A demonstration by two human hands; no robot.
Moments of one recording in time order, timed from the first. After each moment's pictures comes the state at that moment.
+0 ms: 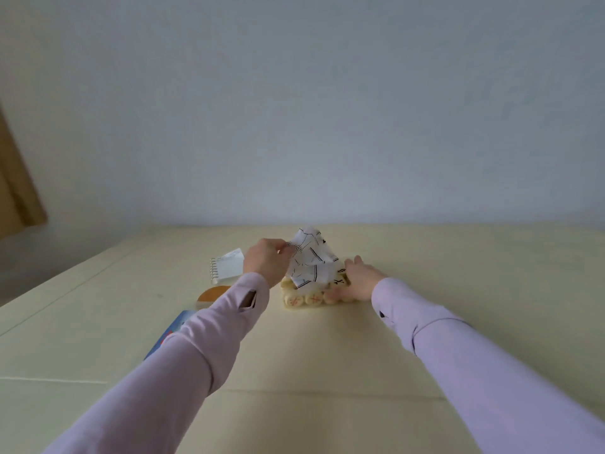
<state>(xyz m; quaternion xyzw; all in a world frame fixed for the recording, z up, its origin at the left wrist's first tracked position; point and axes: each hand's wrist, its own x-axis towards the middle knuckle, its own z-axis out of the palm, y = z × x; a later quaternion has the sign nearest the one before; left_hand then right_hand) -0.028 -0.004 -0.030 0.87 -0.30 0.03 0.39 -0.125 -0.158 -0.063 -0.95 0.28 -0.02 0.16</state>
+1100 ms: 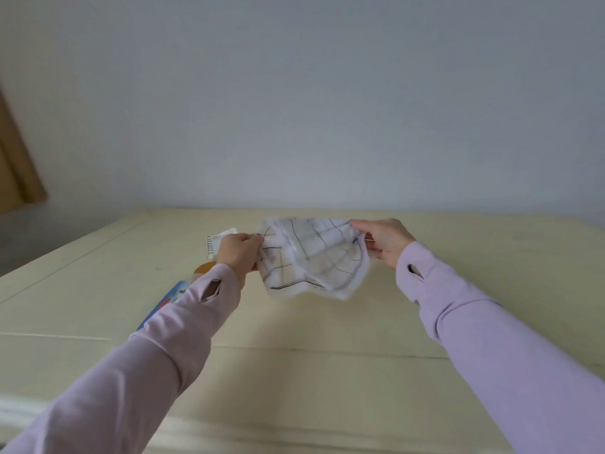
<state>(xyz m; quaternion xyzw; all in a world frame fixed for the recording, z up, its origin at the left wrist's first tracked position) -0.040 0.026 -0.047 0.74 -0.16 -0.09 0.65 -0.173 -0.166 -0.019 -0.66 0.30 -0.25 0.64</state>
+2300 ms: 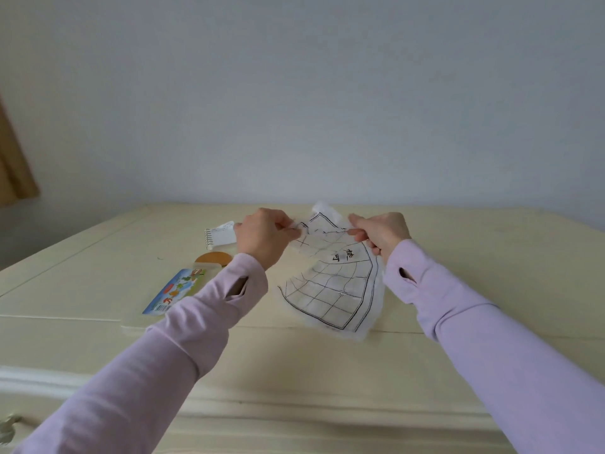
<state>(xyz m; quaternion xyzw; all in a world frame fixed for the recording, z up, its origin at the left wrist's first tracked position) -0.103 0.026 -0.018 0.84 -0.34 0.11 0.42 -0.208 -0.135 -0.014 -0.70 0.37 -0.31 0.53</state>
